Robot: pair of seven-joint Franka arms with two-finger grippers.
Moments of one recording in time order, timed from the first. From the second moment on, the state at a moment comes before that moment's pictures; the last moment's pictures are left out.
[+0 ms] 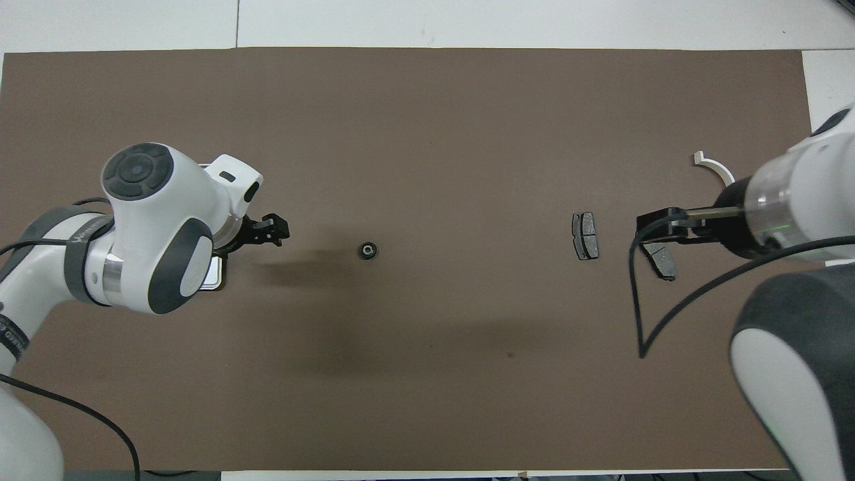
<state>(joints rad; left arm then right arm) -0.13 0.16 -0.11 -2.05 0.02 2.09 -0.40 0.06 -0.11 0.16 -1.75 0.01 1.65 0.27</state>
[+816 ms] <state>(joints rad) 0.10 0.22 -0.12 -2.11 0.02 2.35 0.09 0.45 0.32 0.19 -1.64 -0.07 1.95 0.93</state>
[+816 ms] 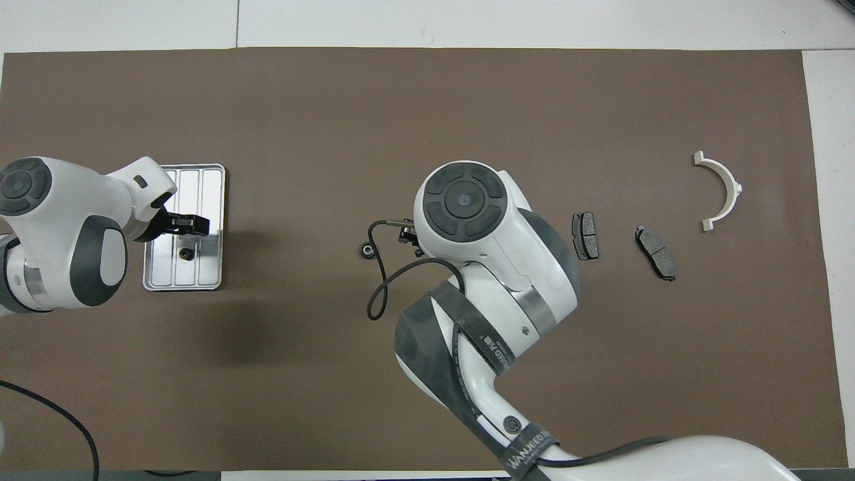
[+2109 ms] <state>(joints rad) 0.10 0.19 -0.12 -2.18 0.02 2.31 0.03 0.64 0.77 0.18 -1.24 -0.16 1.95 1.14</state>
